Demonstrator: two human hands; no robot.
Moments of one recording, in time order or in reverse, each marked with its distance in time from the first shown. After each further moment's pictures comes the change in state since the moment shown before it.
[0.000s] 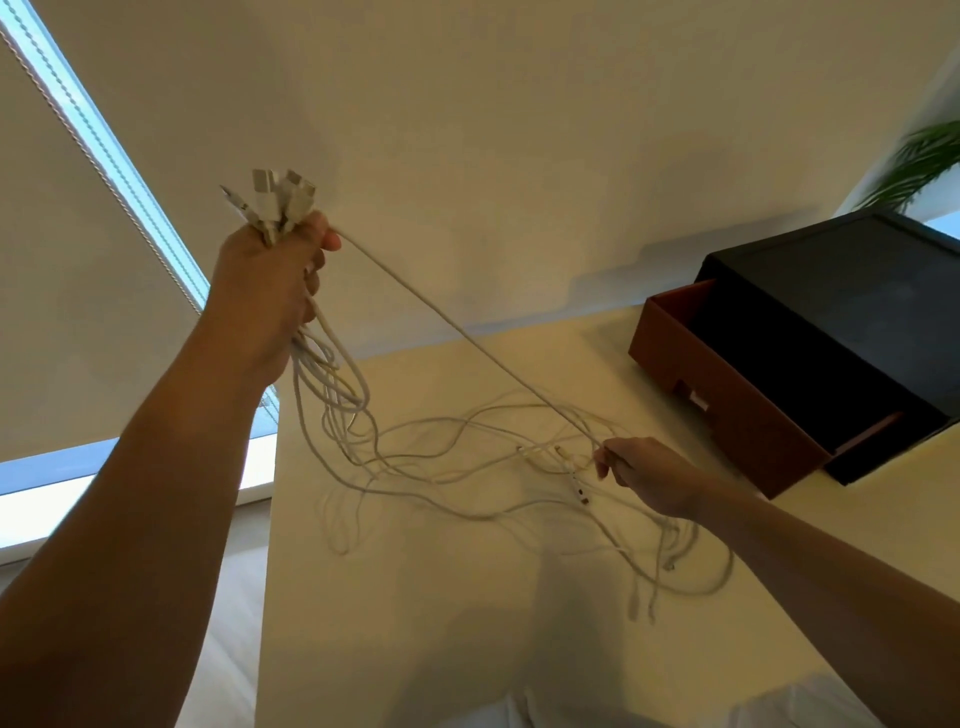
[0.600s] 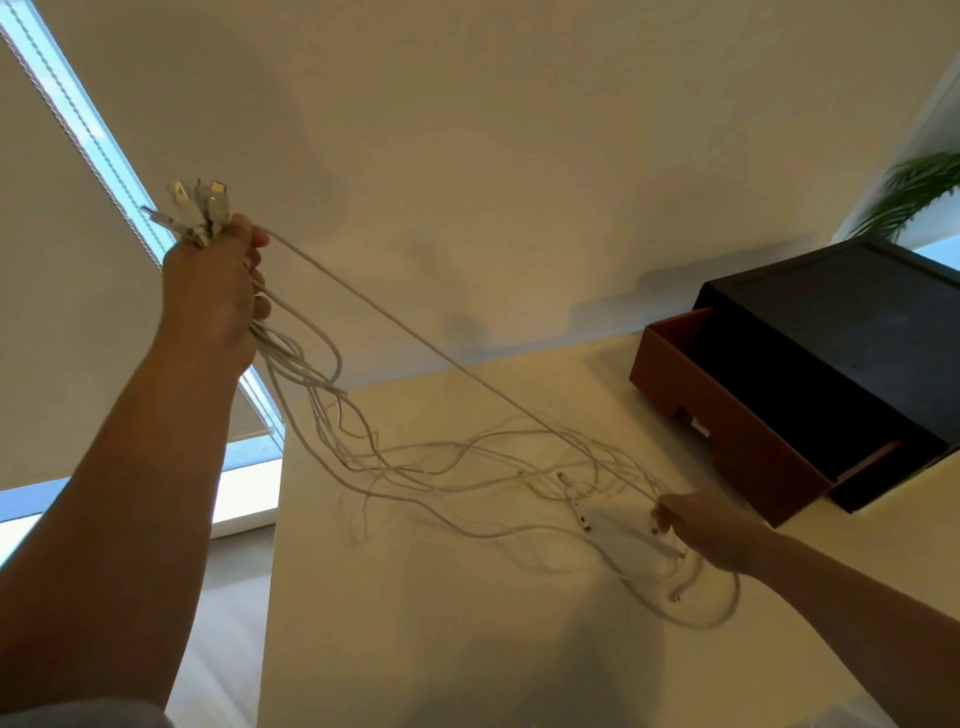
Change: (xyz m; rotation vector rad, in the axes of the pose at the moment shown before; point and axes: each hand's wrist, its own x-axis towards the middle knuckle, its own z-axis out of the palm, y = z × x) left_hand 0.033 0.012 -0.022 -0.144 0.240 -0.017; right_hand -0.014 0.076 0.003 -0.270 -0.026 0.156
